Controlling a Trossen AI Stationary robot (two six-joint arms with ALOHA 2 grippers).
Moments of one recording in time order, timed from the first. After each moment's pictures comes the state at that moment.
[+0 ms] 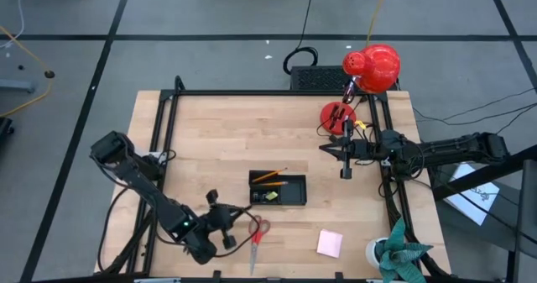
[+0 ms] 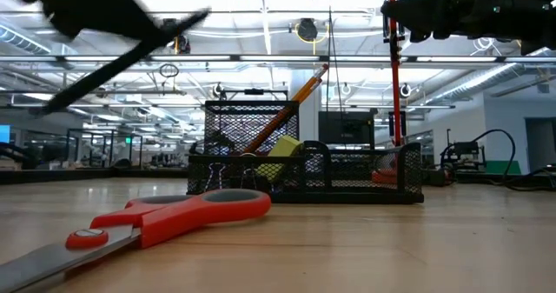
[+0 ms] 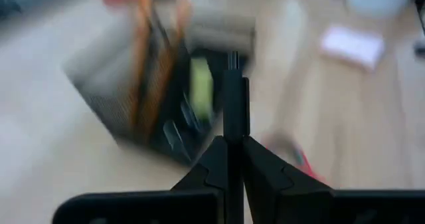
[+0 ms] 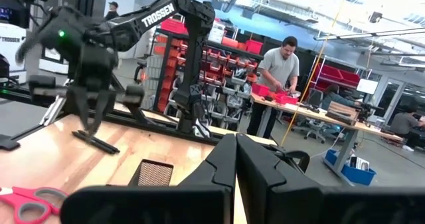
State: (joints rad) left arm -0.79 1.68 1.00 -0.31 -0.92 -0.90; right arm -0.05 0.75 0.22 0.66 -0.03 -0.25
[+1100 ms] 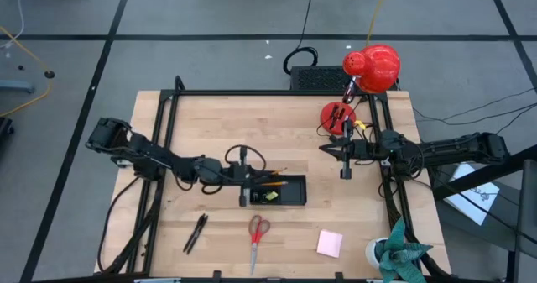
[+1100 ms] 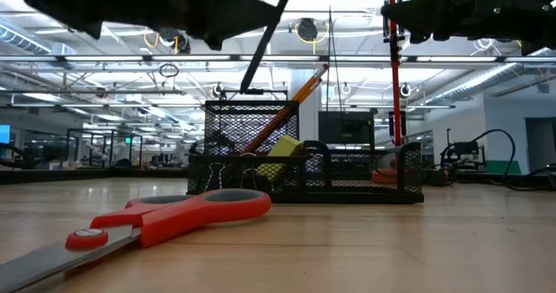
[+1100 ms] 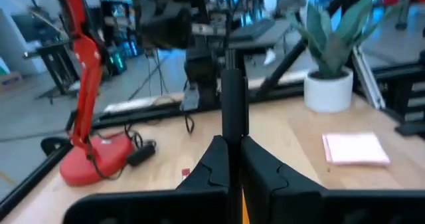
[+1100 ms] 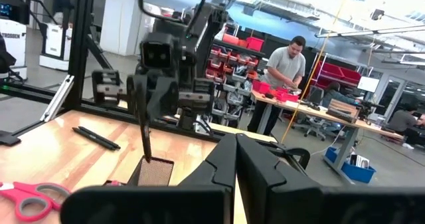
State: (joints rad) left arm -0.24 1.54 0.63 0.85 -0.23 0.15; right arm -0.05 0.75 0.22 0.64 -0.03 -0.25
